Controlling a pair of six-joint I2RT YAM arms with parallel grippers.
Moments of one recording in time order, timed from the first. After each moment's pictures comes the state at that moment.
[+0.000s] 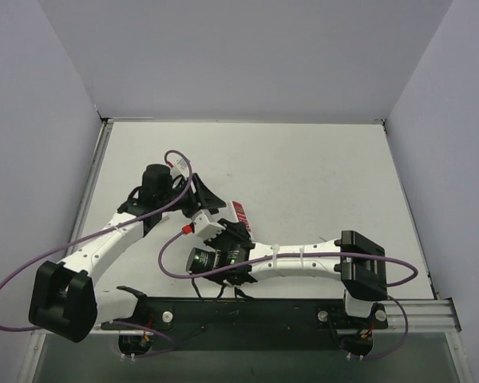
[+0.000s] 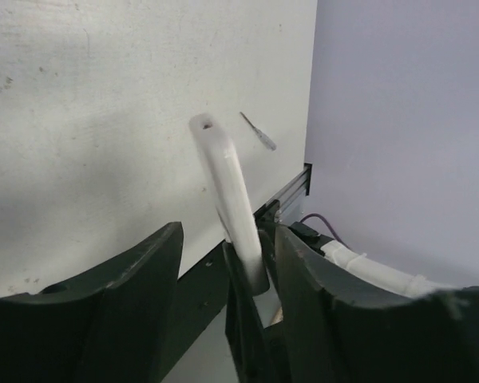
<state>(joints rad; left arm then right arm) -0.38 1.24 0.78 -0.10 0.63 -0.99 1.42 1.76 1.27 -0.62 1.21 0.26</state>
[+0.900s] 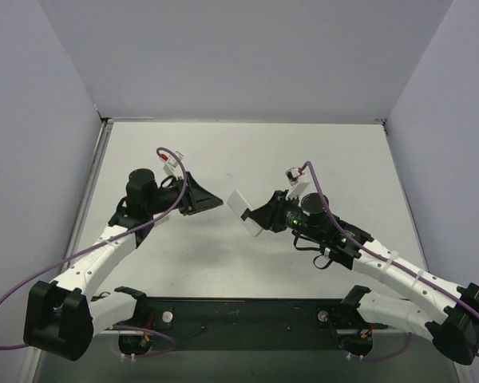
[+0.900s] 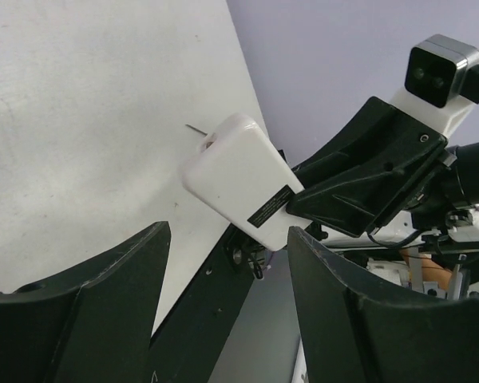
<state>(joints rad) -0.30 1.11 0.68 0.13 0.80 -0.91 0.80 0.99 0.69 -0.04 -0.04 0.65</state>
